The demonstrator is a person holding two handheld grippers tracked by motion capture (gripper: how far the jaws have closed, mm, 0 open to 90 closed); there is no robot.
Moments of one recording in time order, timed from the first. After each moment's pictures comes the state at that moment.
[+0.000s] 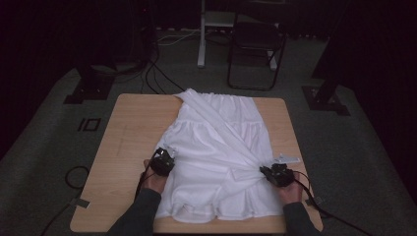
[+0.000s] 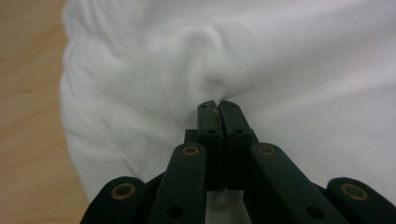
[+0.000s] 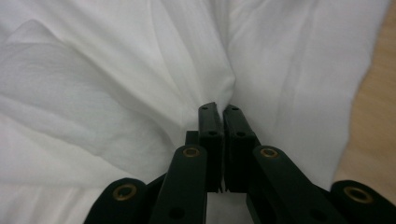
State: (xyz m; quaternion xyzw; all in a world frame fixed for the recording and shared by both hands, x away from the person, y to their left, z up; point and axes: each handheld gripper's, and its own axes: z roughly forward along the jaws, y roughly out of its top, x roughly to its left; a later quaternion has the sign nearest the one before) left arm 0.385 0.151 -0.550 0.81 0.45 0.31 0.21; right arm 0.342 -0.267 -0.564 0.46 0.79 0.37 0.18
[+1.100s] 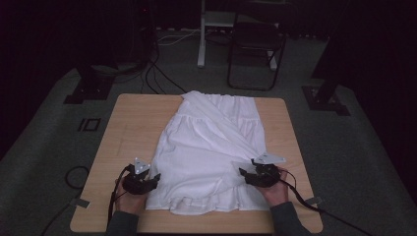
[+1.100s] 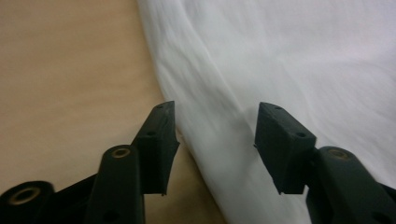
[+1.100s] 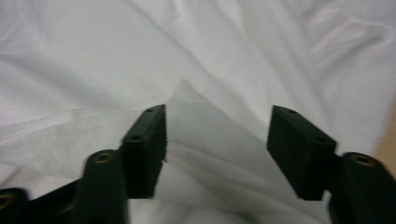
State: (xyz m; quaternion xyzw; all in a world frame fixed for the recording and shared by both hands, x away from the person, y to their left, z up) left arm 0.298 0.219 -0.547 0.78 0.49 0.21 0.32; right arm 0.323 -0.207 -0.526 0.40 0.80 0.40 0.20
